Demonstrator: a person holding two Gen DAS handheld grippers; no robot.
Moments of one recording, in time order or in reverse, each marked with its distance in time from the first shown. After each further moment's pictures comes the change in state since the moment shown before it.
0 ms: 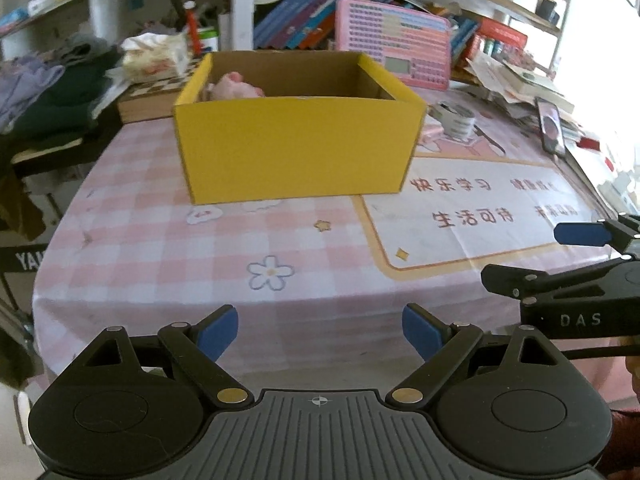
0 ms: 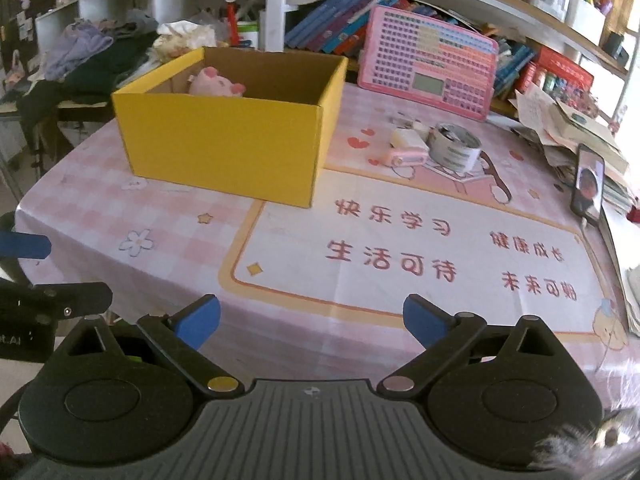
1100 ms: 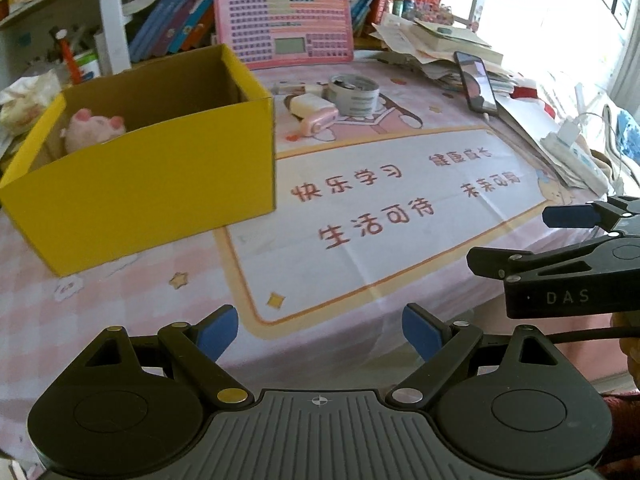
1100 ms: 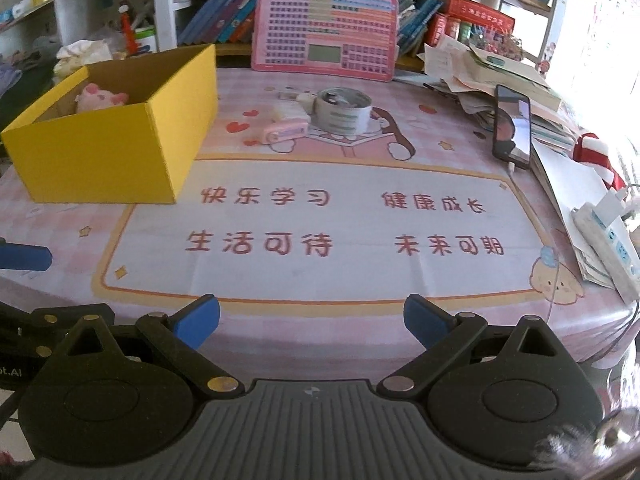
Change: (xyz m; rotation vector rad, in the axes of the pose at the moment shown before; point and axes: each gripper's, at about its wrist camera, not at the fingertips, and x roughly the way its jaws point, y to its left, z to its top) left arm 0.061 -0.090 0.043 0.189 0.056 -0.157; right arm 0.010 -0.098 -0.009 0.165 0.042 -0.138
